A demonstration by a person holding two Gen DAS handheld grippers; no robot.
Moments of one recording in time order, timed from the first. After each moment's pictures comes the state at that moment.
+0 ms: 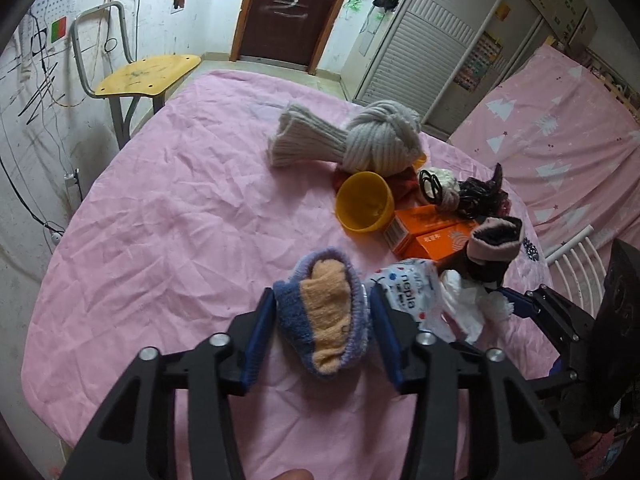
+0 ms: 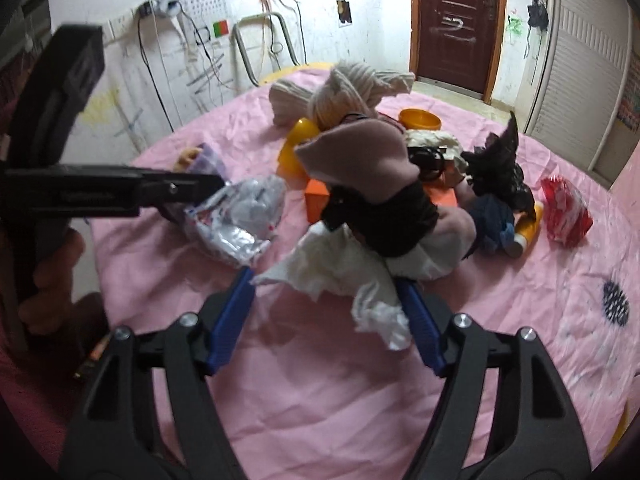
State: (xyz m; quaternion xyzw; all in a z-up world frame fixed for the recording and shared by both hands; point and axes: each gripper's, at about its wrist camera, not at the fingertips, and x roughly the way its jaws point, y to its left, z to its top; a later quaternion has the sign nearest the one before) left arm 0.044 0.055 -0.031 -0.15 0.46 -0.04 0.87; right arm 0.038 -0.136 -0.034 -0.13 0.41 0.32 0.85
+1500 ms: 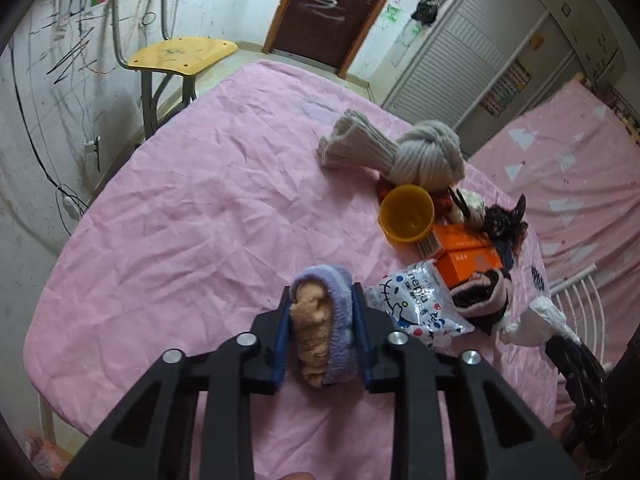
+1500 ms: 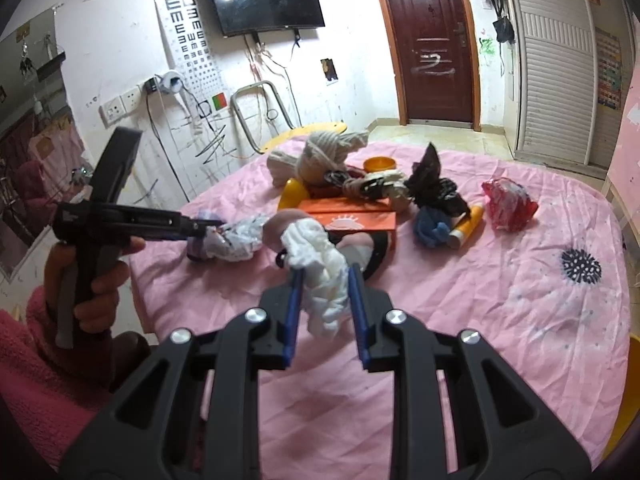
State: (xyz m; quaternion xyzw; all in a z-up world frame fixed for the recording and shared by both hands) left arm 0.032 0.082 -0.034 -0.21 0.45 0.01 0.86; right arm 0.008 -0.215 -0.001 0.01 0.33 0.33 0.88
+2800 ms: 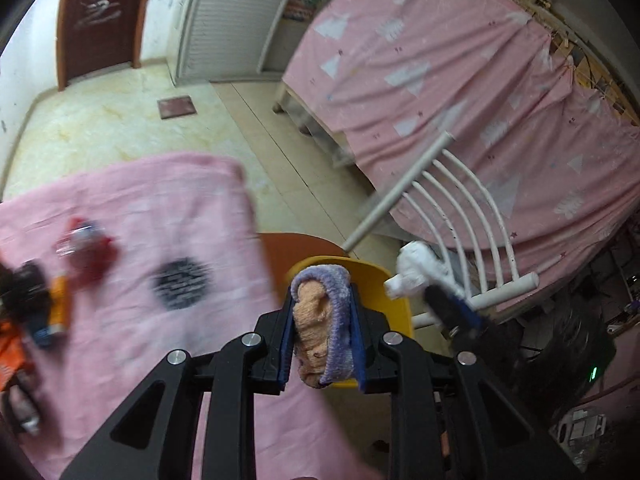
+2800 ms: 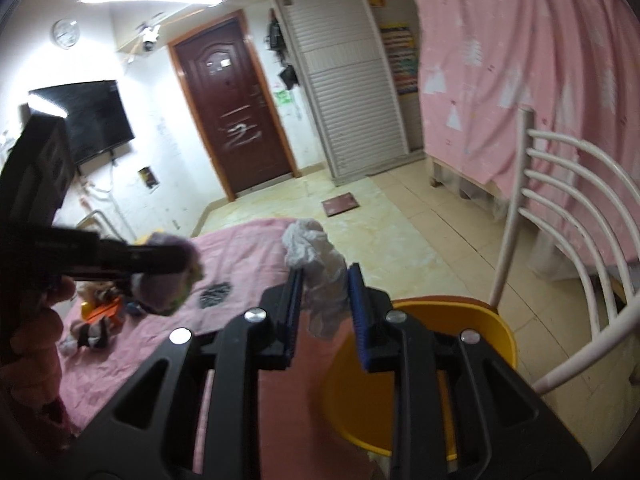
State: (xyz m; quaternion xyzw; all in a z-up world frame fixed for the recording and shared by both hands) left arm 0.118 -0.340 0.038 -0.06 0.49 -0.29 0.82; right arm 0.001 -0.520 -0.003 0.16 0.26 0.01 0.95
